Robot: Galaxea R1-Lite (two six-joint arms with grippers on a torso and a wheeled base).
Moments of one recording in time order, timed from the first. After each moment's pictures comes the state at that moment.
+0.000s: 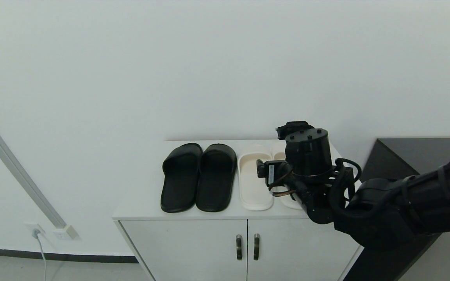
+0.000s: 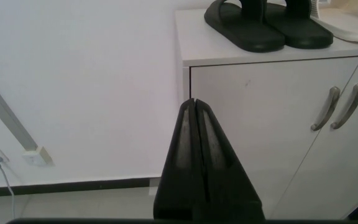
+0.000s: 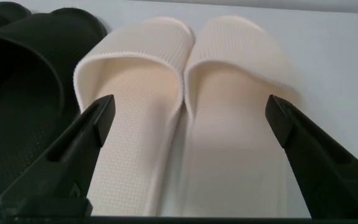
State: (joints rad) left arm 0.00 0.00 0.00 0.00 0.00 0.05; right arm 0.81 1.94 -1.13 -0.54 -0.64 0.24
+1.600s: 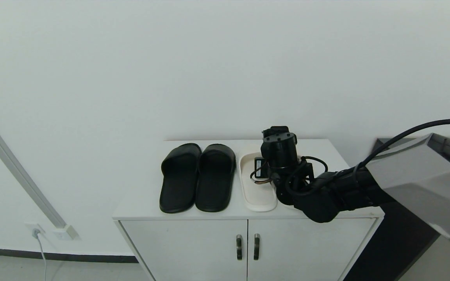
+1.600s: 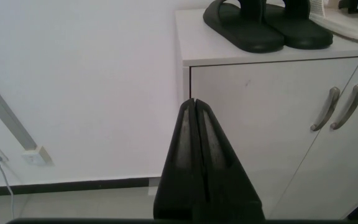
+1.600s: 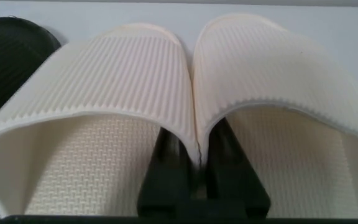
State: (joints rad) left arm 0.00 0.00 0.00 0.00 0.00 0.05; right arm 0.73 2.21 -1.40 -0.53 -0.65 0.23
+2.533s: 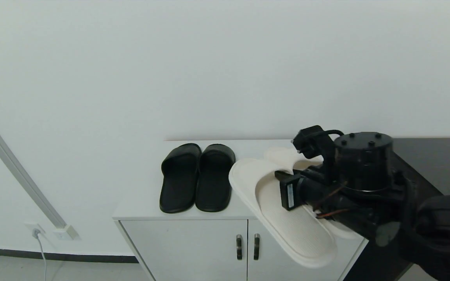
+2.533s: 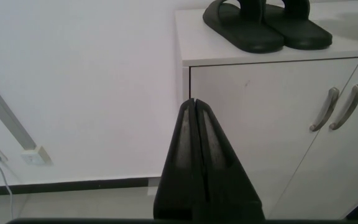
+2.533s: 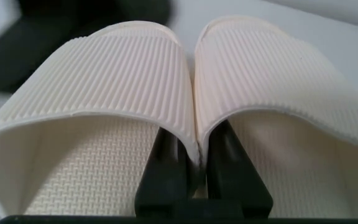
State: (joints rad) left arm 0.00 0.00 0.00 0.00 0.00 0.04; right arm 0.82 1.71 -0.85 -0.61 -0.28 0.08
